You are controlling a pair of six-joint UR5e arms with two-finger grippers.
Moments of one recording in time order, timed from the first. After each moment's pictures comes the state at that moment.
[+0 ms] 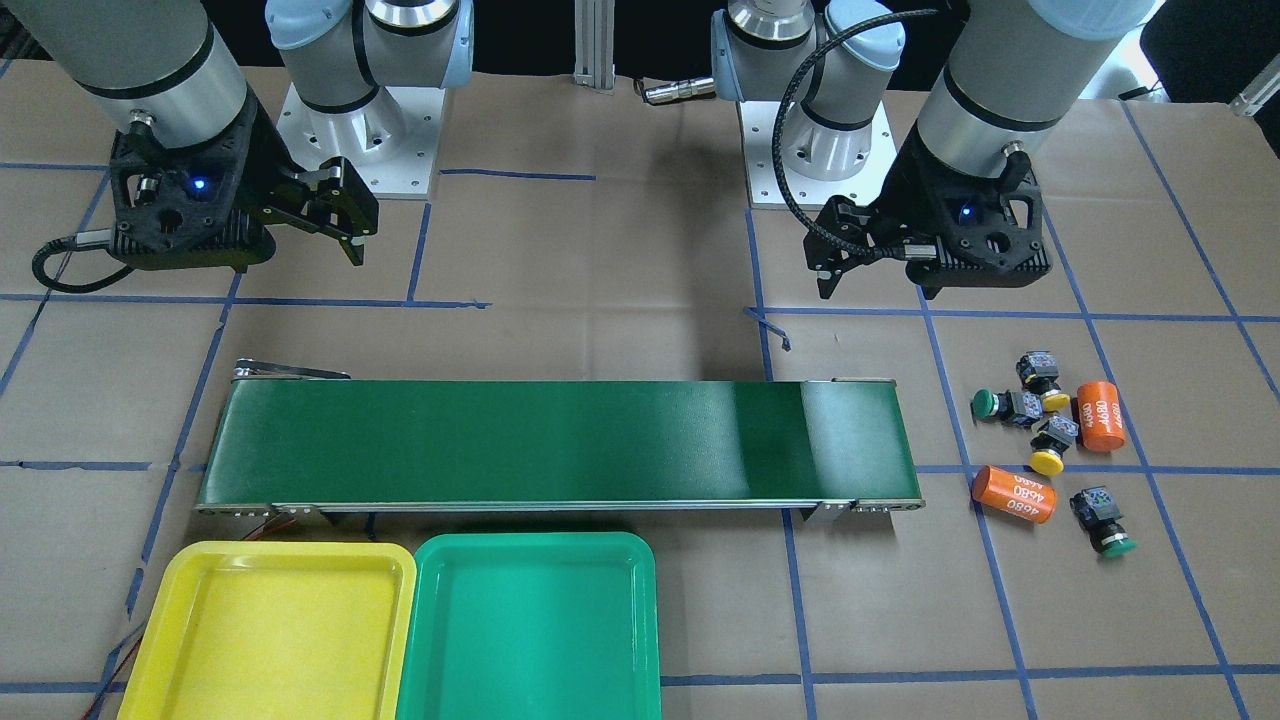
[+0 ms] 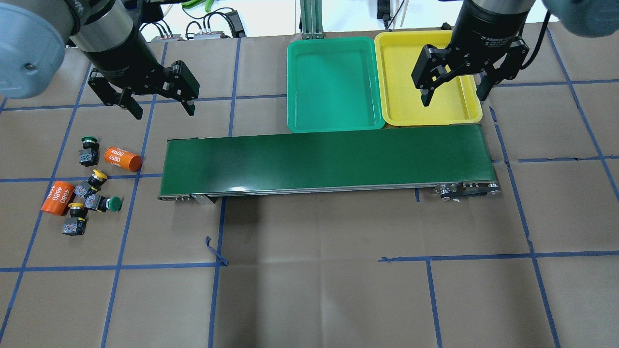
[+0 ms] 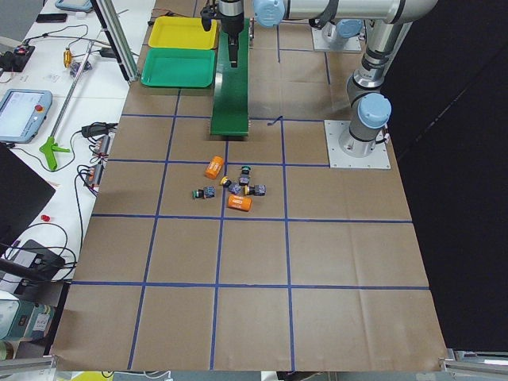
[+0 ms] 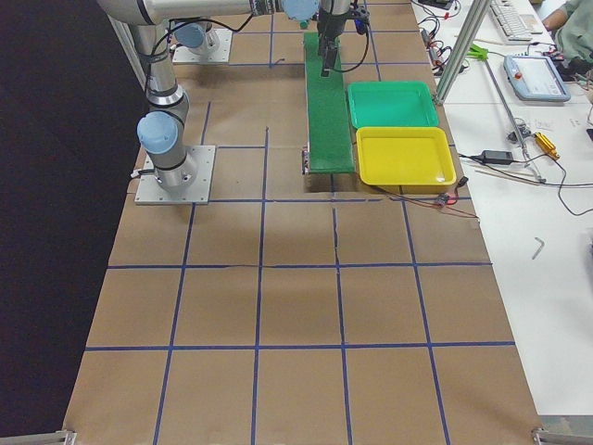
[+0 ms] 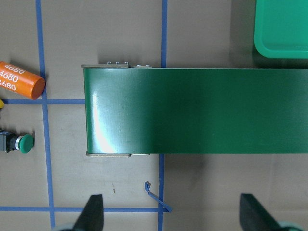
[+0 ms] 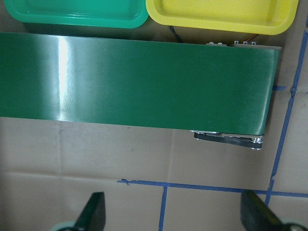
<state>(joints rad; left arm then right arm) -1.55 -1.63 -1.52 -1.58 1.56 0.00 1.58 -1.47 1.42 -1.42 -1.55 -0.07</state>
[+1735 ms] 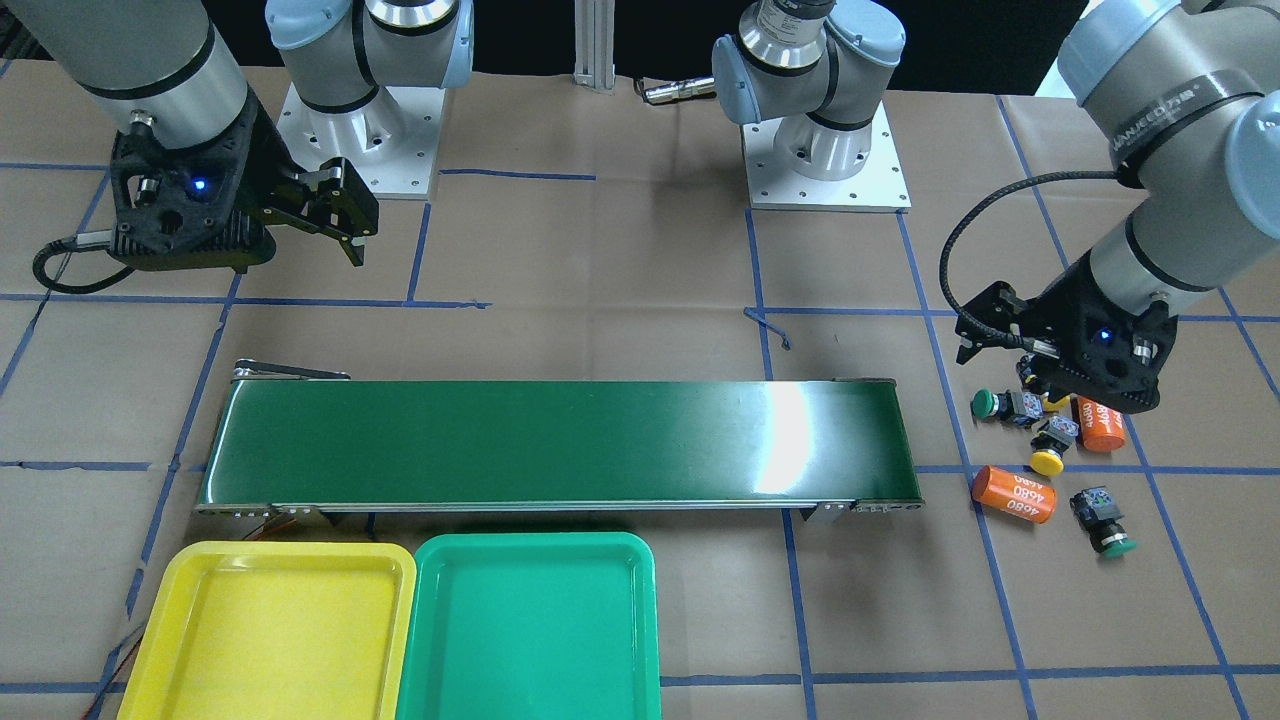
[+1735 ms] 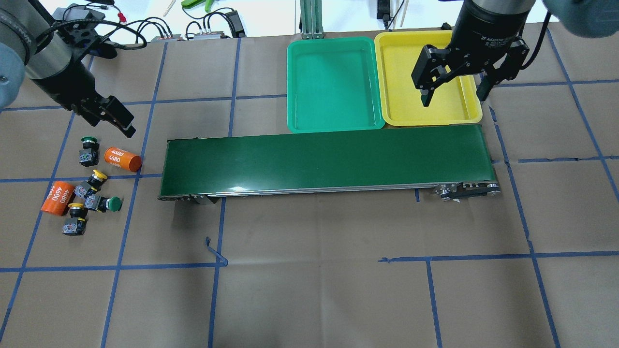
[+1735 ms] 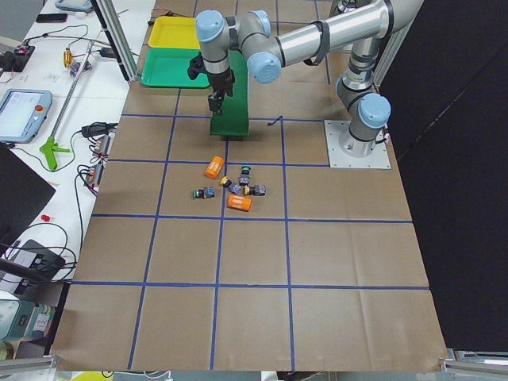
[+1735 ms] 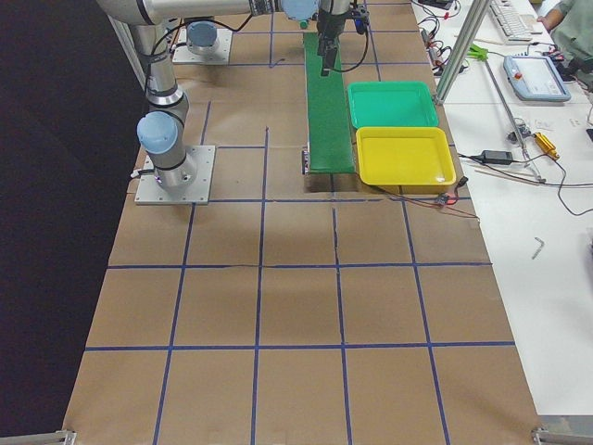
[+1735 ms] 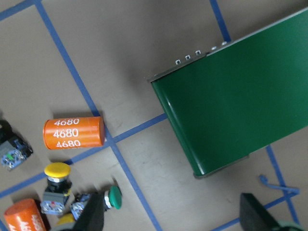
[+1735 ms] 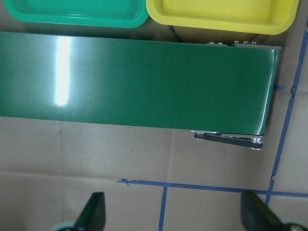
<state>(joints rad) -1.24 -1.75 -1.63 -1.42 1.56 0.85 1.58 -1.47 1.42 -1.42 -1.55 -0.07</state>
